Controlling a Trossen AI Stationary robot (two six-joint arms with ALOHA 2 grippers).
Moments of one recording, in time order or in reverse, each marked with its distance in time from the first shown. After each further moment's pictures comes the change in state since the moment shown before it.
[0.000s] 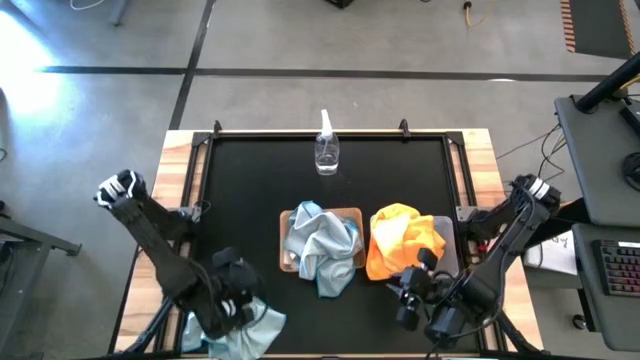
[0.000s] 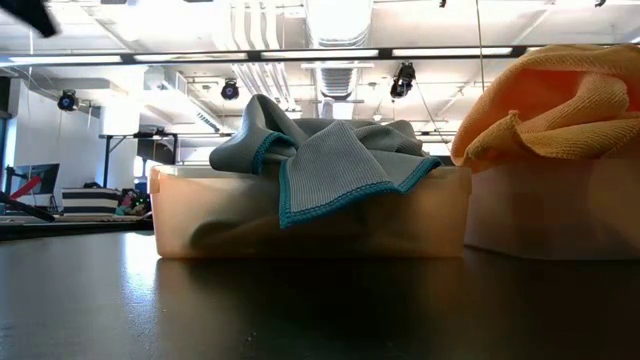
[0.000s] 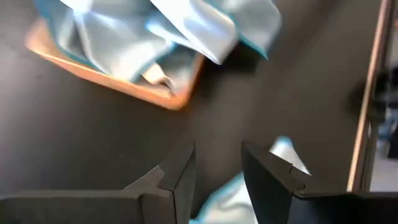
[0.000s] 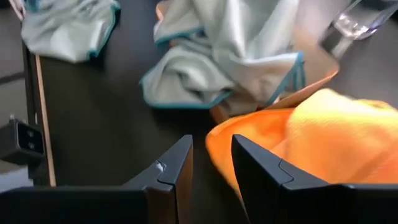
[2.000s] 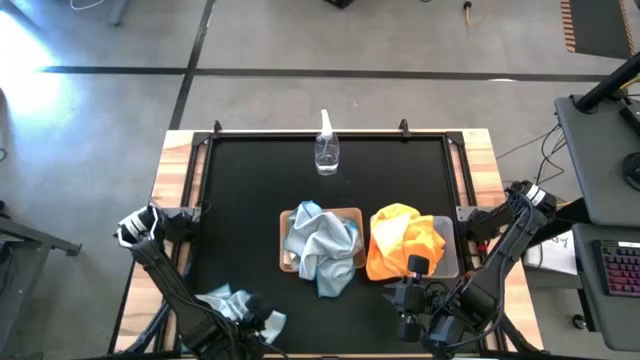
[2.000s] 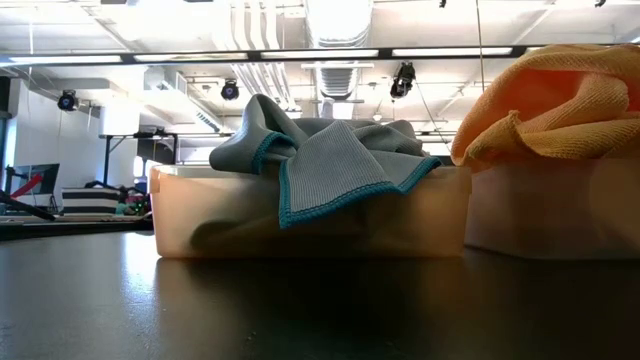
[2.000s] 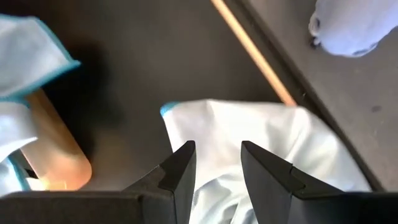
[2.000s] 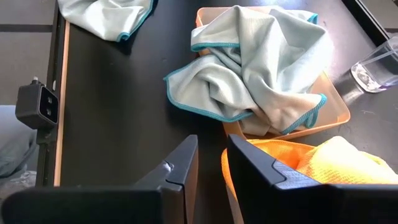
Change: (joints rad) left arm -0.071 0.375 0.341 -0.001 0.277 0.925; right arm 0.000 0.077 0.137 -0.003 -0.034 -0.307
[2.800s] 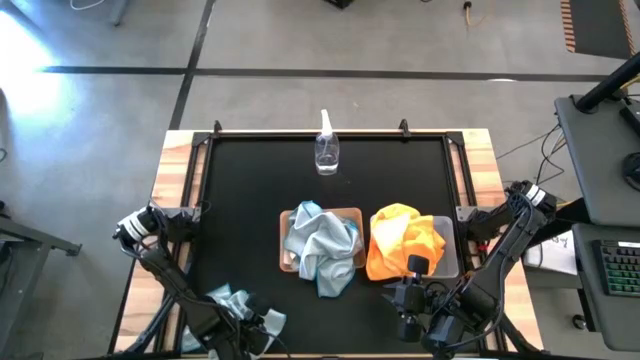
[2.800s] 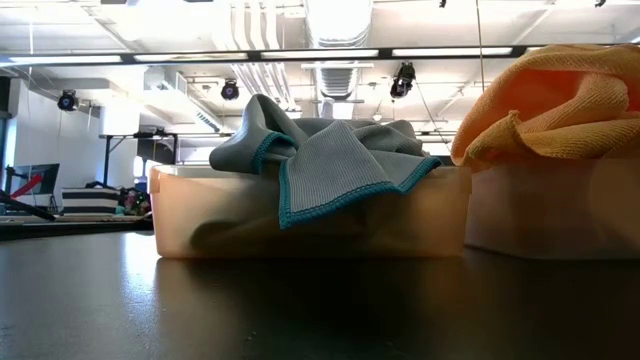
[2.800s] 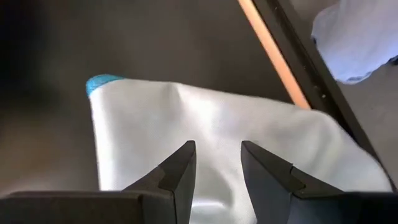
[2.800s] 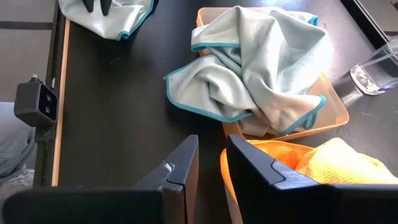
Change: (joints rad) left arm -0.021 0.000 -0.369 0.459 0.018 -0.162; right arm 0.000 0.000 0.000 0.000 0.000 -0.014
